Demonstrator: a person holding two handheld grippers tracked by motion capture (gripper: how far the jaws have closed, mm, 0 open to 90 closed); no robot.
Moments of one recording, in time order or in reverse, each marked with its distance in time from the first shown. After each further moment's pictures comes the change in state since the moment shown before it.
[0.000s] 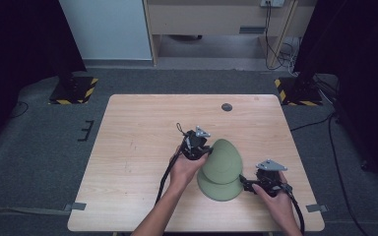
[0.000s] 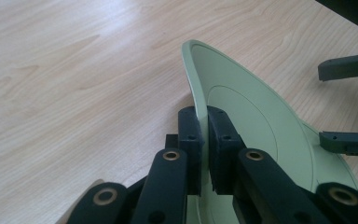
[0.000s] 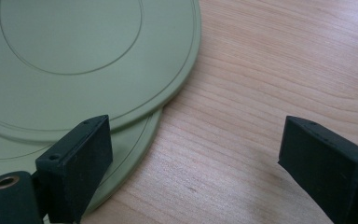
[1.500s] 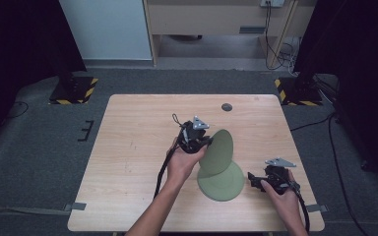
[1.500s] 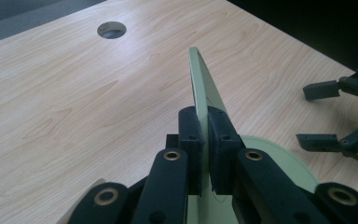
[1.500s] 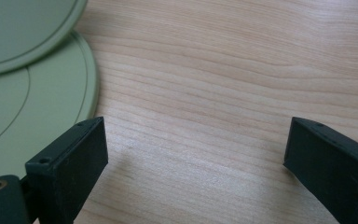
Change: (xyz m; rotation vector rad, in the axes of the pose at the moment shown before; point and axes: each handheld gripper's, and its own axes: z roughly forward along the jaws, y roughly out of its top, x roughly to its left) left arm -0.006 0.029 -0.040 -0.086 0.021 0.030; right arm -0.027 -0.004 -0.002 0.054 -0.070 0.117
